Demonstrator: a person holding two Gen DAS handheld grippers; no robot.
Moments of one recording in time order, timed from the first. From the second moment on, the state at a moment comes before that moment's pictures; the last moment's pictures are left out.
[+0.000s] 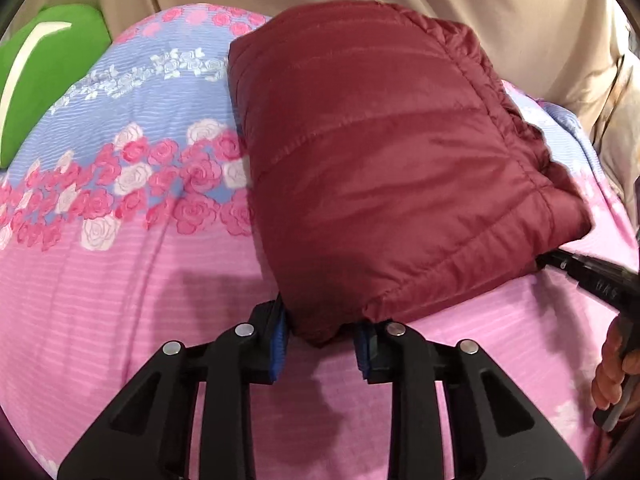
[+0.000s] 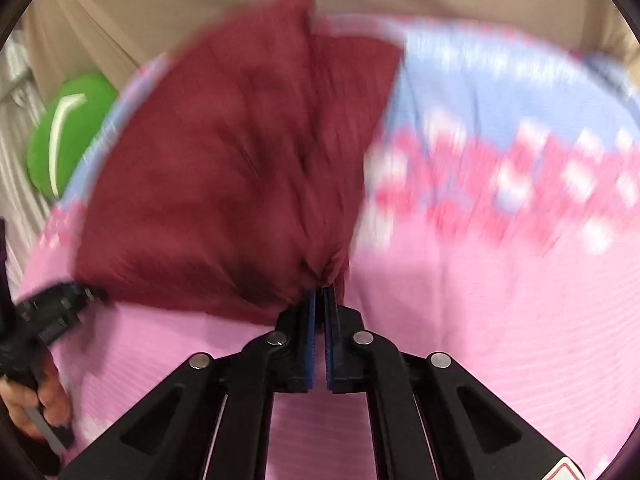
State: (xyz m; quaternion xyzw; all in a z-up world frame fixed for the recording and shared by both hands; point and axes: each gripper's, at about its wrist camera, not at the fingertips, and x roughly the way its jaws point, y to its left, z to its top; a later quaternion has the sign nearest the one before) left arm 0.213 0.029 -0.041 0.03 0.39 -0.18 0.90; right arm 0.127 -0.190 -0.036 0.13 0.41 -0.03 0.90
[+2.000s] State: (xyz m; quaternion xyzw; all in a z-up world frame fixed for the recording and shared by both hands) left arm 0.099 0.017 -0.042 0.07 0.34 -0.07 0.94; right arm 0.016 -0.091 -0.043 0.04 0.35 -0.12 0.93
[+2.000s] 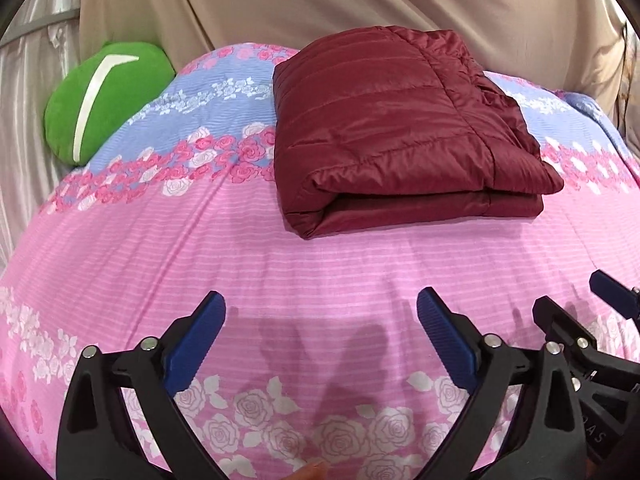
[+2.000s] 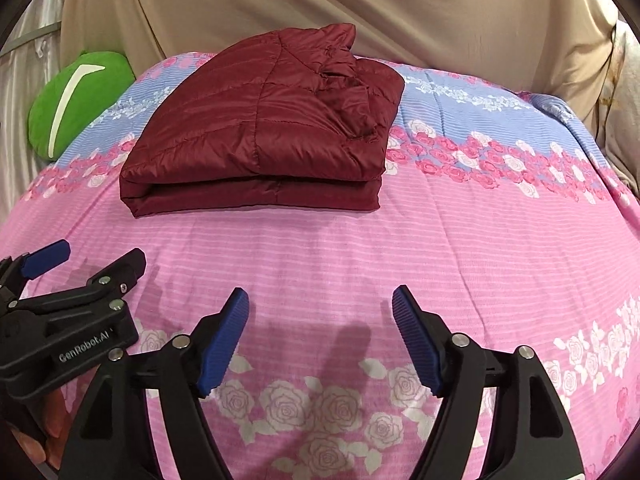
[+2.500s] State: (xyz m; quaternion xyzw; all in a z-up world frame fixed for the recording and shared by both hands) left arm 0.099 0.011 -0.045 0.09 0.34 -0.05 0.94; right arm 0.018 -0.091 -0.046 0.03 0.35 -0.12 0.93
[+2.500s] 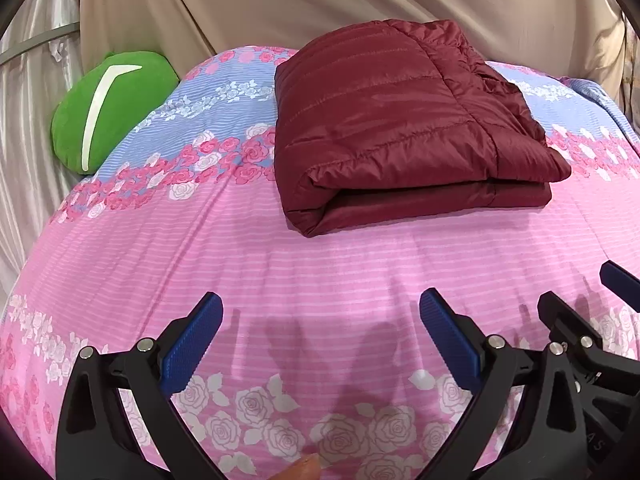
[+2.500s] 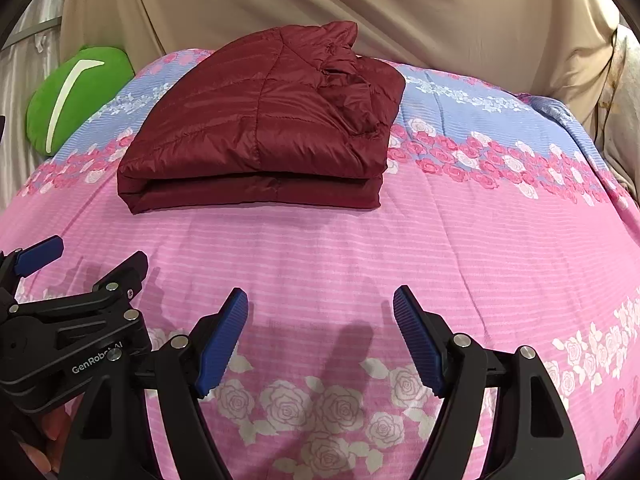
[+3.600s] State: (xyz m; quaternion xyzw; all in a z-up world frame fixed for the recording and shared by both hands) left arm 0.100 0.010 -0.046 0.10 0.34 -0.05 0.93; right arm 0.019 -0.091 -0.048 0.03 0.36 -0.13 0.92
